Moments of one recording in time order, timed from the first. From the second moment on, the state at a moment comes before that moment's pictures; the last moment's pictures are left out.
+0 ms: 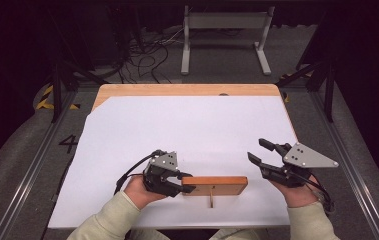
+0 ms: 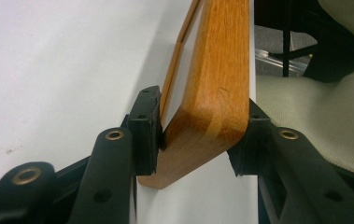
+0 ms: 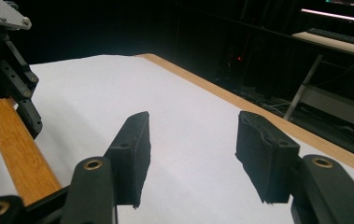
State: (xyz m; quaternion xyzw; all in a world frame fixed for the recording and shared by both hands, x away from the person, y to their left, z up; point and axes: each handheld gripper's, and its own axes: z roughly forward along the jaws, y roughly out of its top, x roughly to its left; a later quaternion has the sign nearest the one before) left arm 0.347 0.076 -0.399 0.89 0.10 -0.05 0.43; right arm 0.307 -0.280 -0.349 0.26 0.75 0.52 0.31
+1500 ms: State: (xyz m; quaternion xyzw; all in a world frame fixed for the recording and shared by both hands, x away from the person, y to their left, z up) left arm 0.347 0.126 -0.379 0.84 0.13 -0.04 0.52; right arm 0.290 -0.292 -0.379 0.26 0.82 0.45 0.25
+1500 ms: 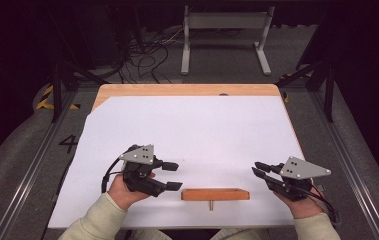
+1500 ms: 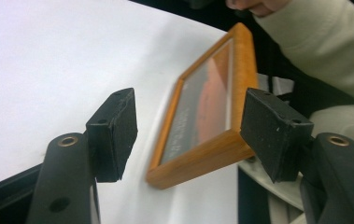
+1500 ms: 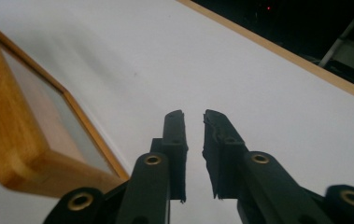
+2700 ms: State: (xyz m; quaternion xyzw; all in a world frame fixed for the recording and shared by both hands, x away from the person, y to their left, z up) left arm 0.367 0.146 -0.393 0.84 0.22 0.03 0.49; right arm 0.279 -0.274 -0.437 0.23 0.90 0.36 0.09
